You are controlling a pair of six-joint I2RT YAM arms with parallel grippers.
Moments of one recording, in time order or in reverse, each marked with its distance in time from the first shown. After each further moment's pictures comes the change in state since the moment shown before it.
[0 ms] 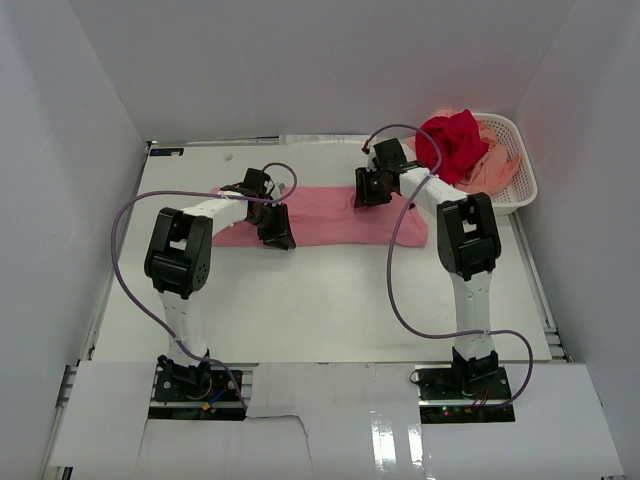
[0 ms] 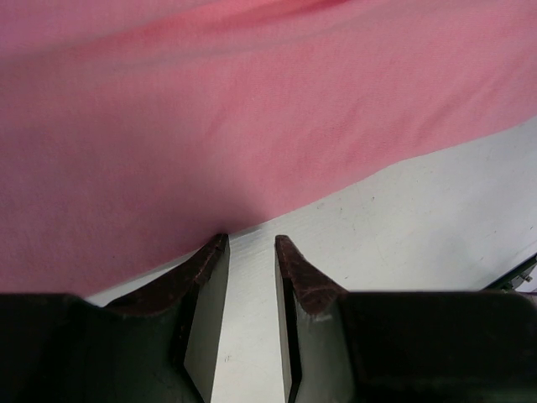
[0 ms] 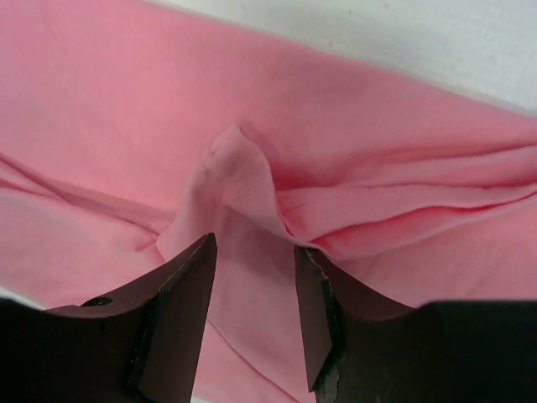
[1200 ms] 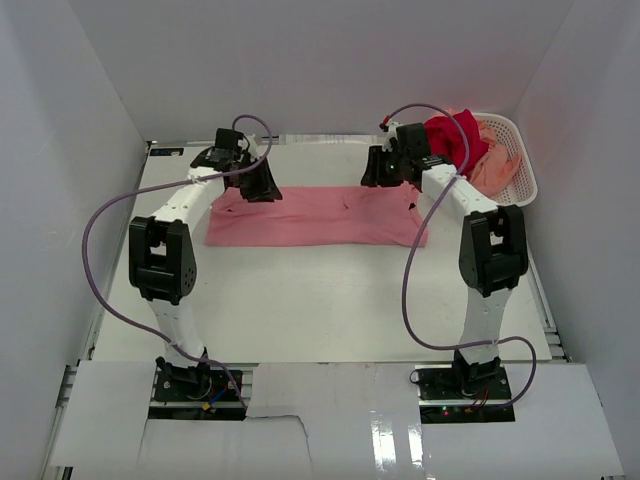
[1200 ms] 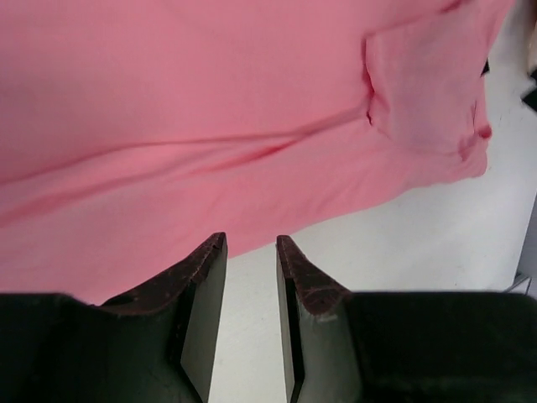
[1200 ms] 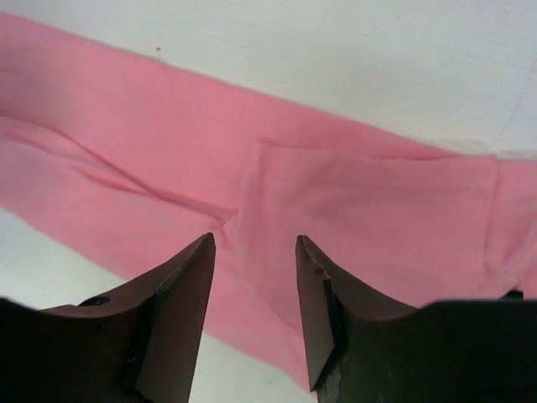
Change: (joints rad) left arm 0.093 -0.086 0.236 -0.055 -0.012 -0.011; right arm -0.046 -0.185 -0.069 0.109 -0.079 0.035
